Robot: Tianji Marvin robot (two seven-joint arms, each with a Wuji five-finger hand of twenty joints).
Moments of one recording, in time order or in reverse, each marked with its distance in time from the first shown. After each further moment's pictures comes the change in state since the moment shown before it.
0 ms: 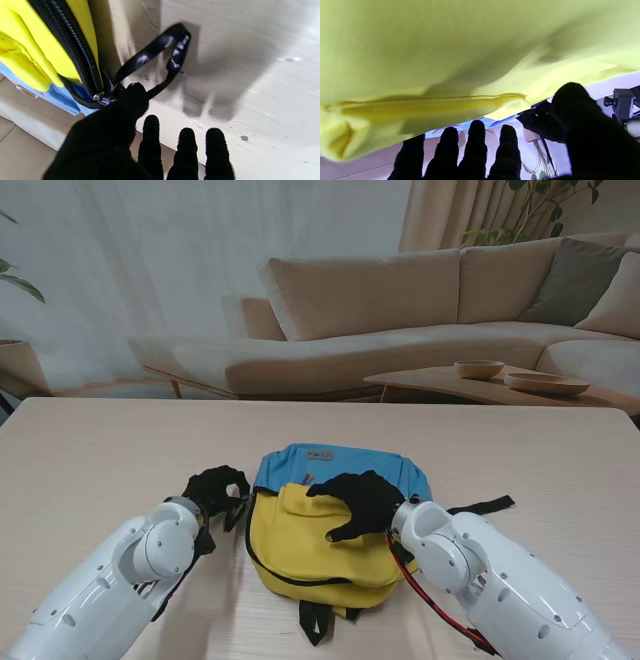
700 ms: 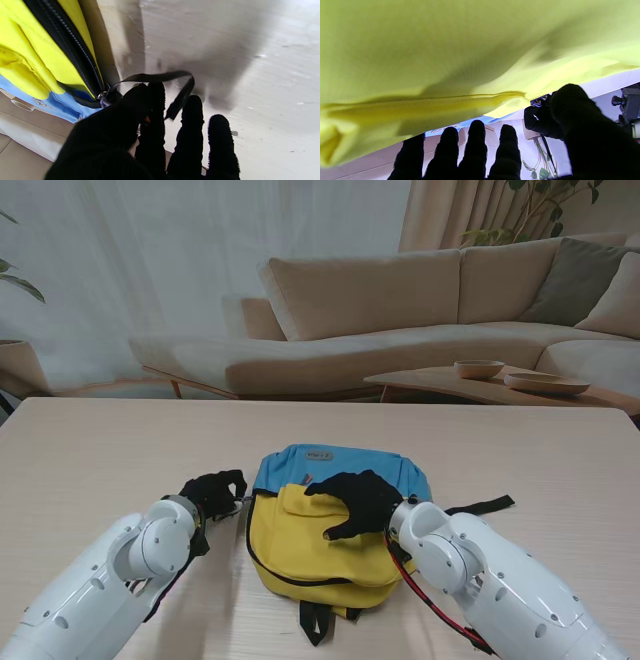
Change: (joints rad) left arm 0.007 0.026 -0.005 -0.047 0.054 0.034 -0.086; right arm 0.008 -0.005 -0.013 0.012 0.010 0.007 -0.022; left_hand 0.028 -0.027 0.040 -0.009 -0.203 -0.043 0.172 0.197 0.581 0.041 0.025 0.408 0.393 0.099 0.280 0.101 0.131 0.100 0.246 0.038; right_hand -0.010 0.009 0.019 0.004 0.000 0.000 0.012 -0.013 0.000 0.000 0.000 0.000 0.000 0.000 0.000 0.000 0.001 -0.001 0.001 0.000
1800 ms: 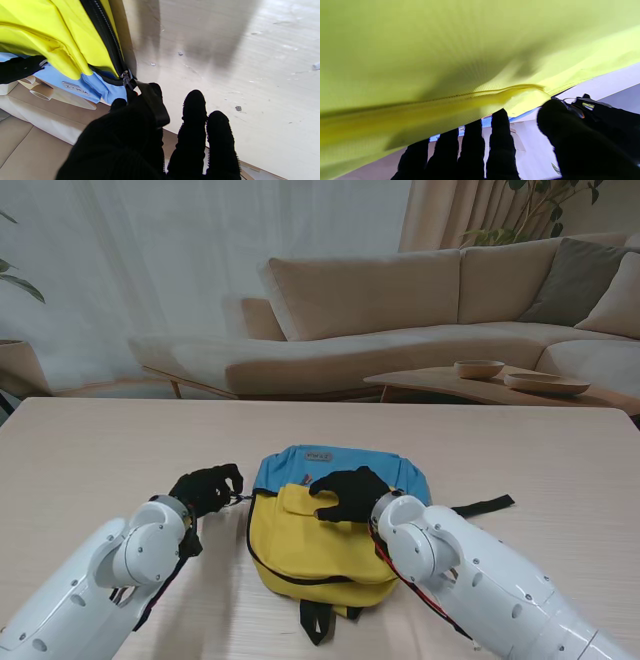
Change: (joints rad) left arm 0.102 0.009 -0.098 -0.147 0.051 -0.033 -0.020; right arm 0.118 -0.029 -0.149 0.057 0.110 0.238 -0.018; left_hand 0.086 0.016 0.013 -0.013 0.002 0.072 -0.098 -0.268 -0.070 -0.039 0.135 0.047 0.079 0.044 0.162 0.291 0.033 0.020 0.199 0.024; right_hand -0.023 0.184 0.043 0.024 0.244 0.104 0.130 -0.114 0.137 0.069 0.023 0.008 0.074 0.004 0.046 0.014 -0.034 -0.085 0.065 0.044
